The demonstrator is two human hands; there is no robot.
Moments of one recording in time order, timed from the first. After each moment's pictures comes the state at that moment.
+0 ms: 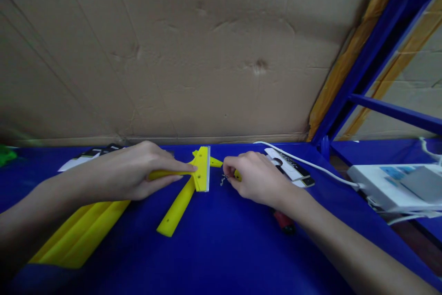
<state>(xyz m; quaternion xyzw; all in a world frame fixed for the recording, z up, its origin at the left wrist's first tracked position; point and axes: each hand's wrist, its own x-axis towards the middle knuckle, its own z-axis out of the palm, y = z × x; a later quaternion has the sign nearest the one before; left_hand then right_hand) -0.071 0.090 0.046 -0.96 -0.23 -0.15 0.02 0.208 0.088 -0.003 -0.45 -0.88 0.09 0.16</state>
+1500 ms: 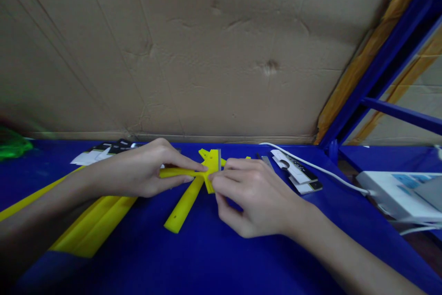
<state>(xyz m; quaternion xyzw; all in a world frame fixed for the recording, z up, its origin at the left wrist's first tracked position) -0.067 0.088 0.048 -0.95 -0.26 -0.15 -0.09 0.196 0.055 0.012 -0.22 -0.94 0.01 0.28</state>
